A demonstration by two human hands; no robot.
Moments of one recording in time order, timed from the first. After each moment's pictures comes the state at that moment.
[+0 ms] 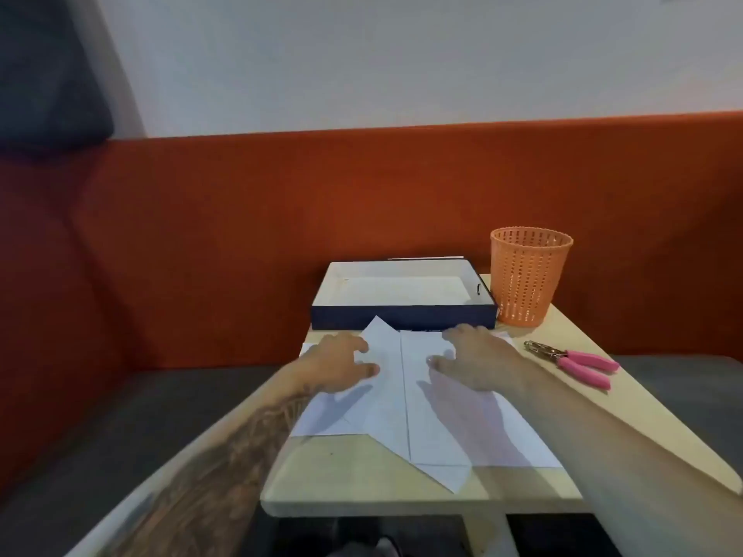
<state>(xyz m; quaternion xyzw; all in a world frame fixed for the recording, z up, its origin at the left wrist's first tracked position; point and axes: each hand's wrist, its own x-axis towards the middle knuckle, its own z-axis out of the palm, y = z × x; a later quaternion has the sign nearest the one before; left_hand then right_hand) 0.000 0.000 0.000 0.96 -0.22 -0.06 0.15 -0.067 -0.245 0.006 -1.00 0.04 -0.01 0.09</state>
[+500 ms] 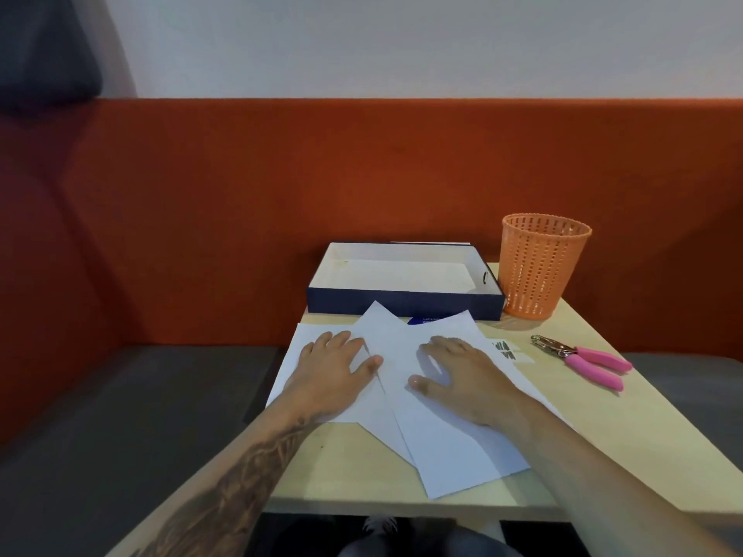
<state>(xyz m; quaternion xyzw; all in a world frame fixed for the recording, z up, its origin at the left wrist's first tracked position) -0.009 -0.001 -0.056 0.97 -0.19 0.01 0.13 -0.083 -0.233 -0.035 -0.98 -0.03 -0.03 0.17</state>
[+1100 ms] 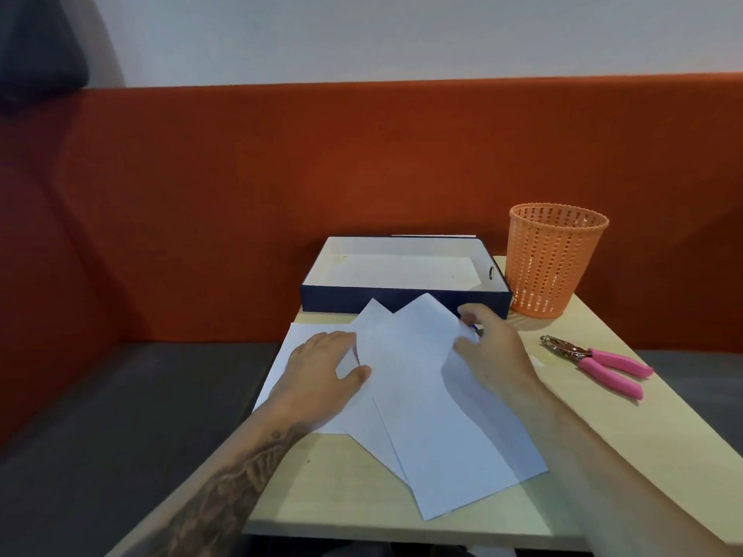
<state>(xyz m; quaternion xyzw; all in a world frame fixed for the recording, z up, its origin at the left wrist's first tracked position) -0.019 0.000 -0.048 0.95 -0.18 0.04 0.26 -0.042 -0.264 -0.038 -0.88 0.09 -0.18 0.44</state>
